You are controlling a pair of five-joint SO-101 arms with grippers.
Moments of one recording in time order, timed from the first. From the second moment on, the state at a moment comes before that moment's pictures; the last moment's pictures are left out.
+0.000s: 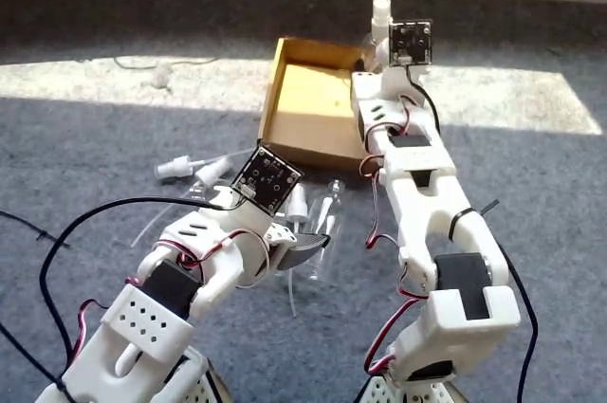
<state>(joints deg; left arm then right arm) 24.8 -62.1 66.8 45.0 -1.7 -9.8 7.1 25.2 -4.9 1.2</state>
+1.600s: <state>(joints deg) 24.8 -62.1 66.8 45.0 -1.7 -10.3 7.0 26.3 -4.9 1.6</state>
